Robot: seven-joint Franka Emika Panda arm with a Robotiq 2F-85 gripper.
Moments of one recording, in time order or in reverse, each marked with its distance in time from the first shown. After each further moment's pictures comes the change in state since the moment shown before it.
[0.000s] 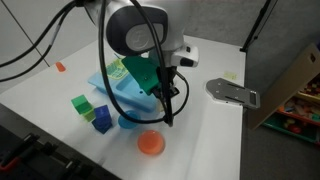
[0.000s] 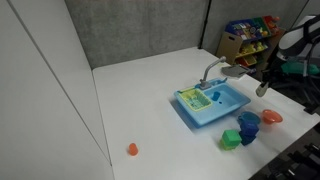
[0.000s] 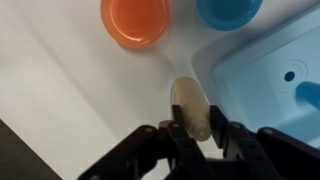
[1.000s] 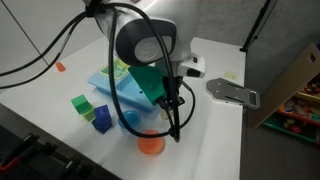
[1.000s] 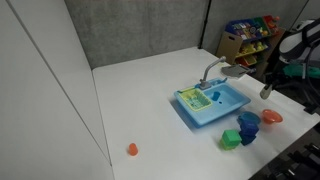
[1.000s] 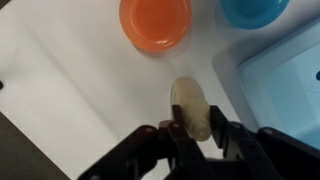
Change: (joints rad) arm -0.003 0.049 -0.042 0.022 -0.001 -0.002 0.008
